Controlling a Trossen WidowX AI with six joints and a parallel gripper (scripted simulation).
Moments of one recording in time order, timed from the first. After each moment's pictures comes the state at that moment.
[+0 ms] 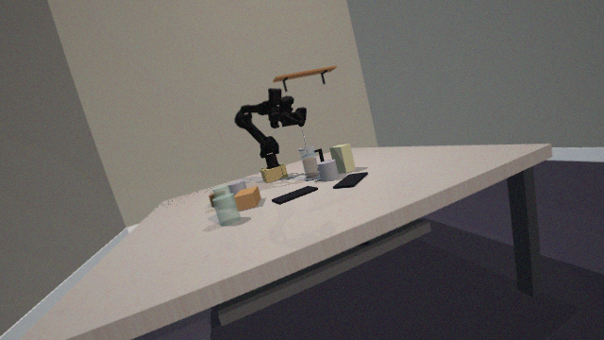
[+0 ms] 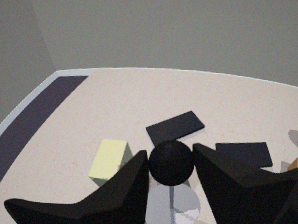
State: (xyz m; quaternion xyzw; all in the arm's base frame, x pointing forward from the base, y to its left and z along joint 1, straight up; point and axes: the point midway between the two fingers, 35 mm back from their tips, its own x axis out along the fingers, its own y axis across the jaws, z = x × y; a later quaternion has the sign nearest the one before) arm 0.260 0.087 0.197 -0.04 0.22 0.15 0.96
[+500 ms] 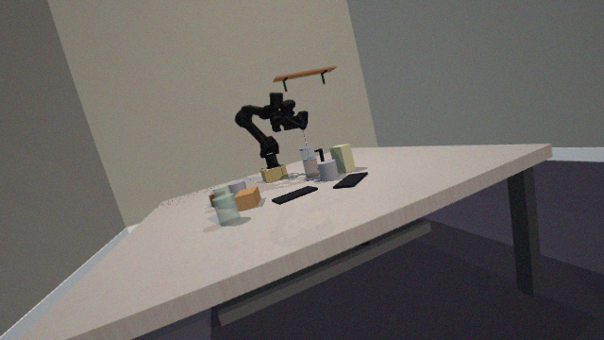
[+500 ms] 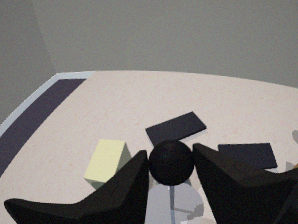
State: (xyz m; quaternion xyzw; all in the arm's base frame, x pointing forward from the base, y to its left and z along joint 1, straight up) arm 0.266 0.089 0.180 -0.03 0.20 0.15 0.97
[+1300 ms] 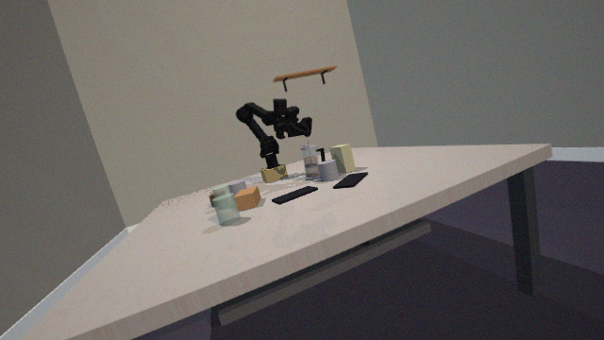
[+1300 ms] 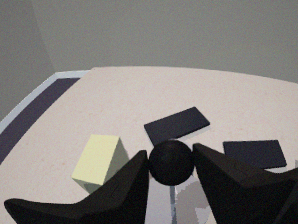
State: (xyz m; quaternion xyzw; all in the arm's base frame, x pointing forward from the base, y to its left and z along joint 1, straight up) arm 0.282 0.093 0.148 -0.03 0.20 0.15 0.97
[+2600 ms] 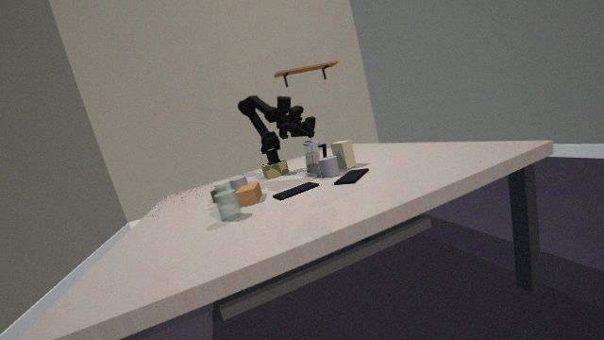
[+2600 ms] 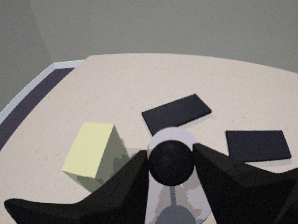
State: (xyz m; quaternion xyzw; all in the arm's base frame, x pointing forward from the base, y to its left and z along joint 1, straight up) arm 0.290 0.096 0.131 -0.04 0.23 0.15 0.96
